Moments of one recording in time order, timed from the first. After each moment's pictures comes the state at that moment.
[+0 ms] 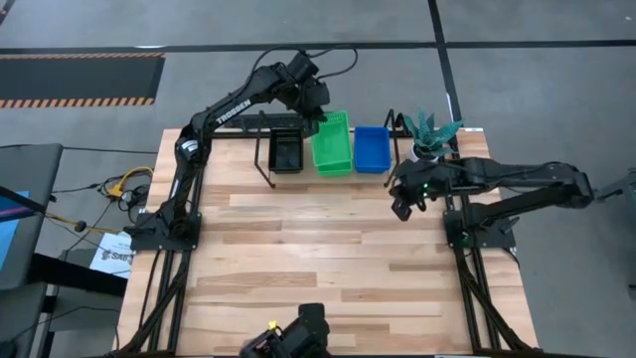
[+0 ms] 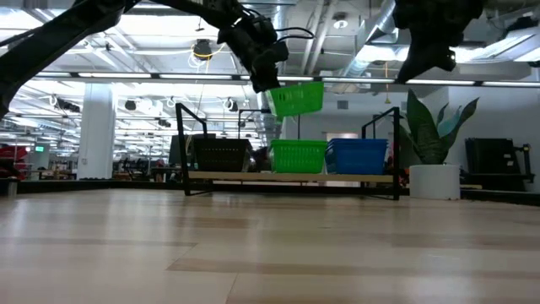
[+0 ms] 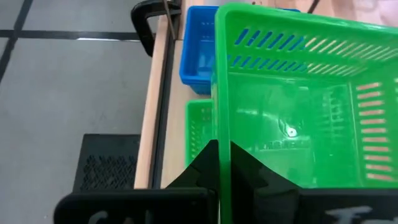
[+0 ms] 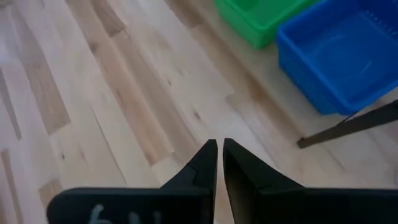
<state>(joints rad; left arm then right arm) 0.66 2.15 2.27 -1.05 0.34 0.52 -0.06 0.99 0.94 -0.83 0.20 0.49</state>
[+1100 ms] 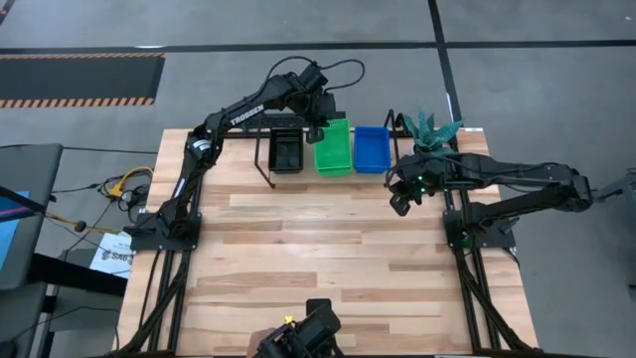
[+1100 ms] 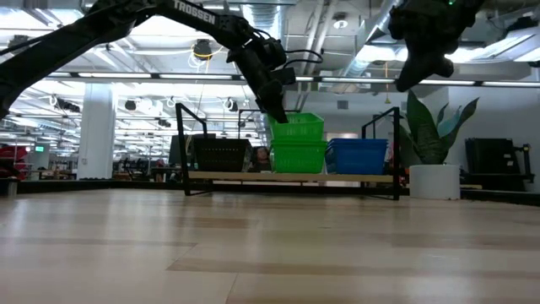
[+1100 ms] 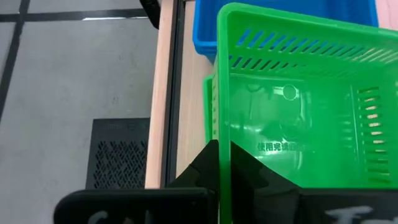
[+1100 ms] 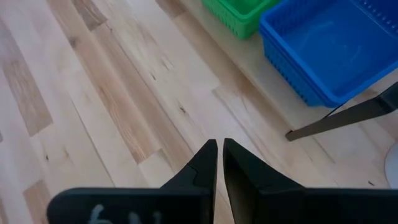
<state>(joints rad) 0.64 2.24 2.25 -0.99 0.24 0.58 -0.15 1.01 0.94 -0.84 0.16 0.46</state>
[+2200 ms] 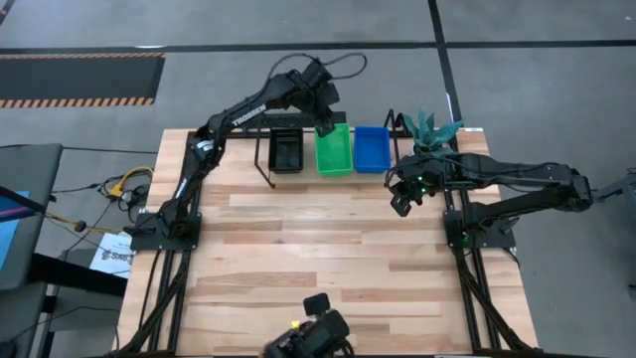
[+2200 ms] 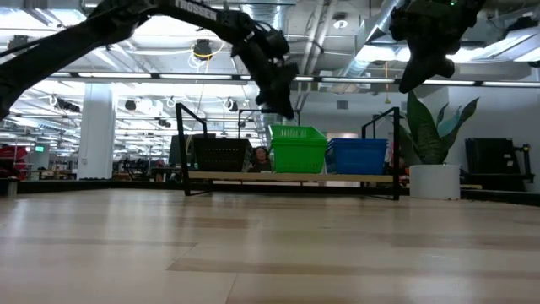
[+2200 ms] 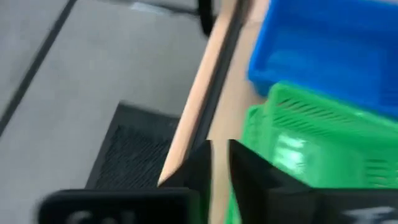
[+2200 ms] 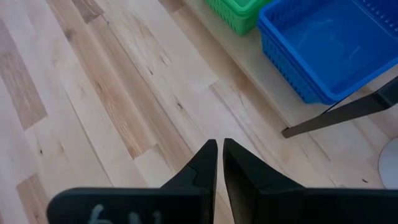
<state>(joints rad) 0.62 2.27 2.33 -0.94 0.12 0.31 -0.15 1.01 0.94 -0.86 0.16 0.44</state>
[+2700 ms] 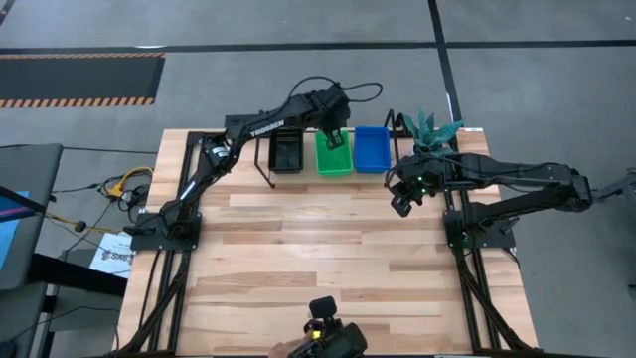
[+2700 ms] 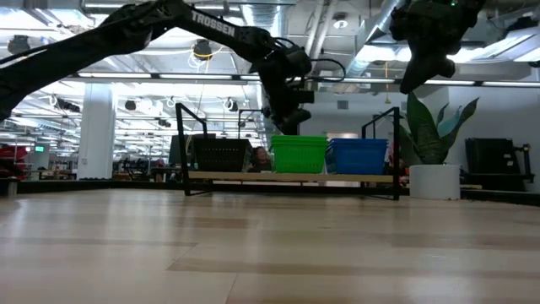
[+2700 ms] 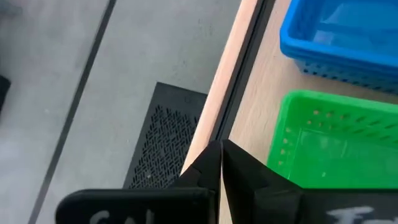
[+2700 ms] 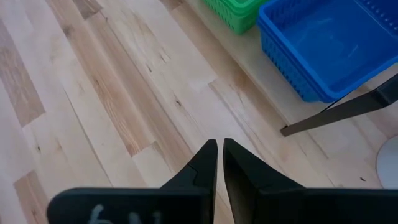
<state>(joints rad) 0.53 2.39 2.33 -0.88 -0.22 0.32 -0.15 1.01 0.94 -0.87 0.16 0.44</state>
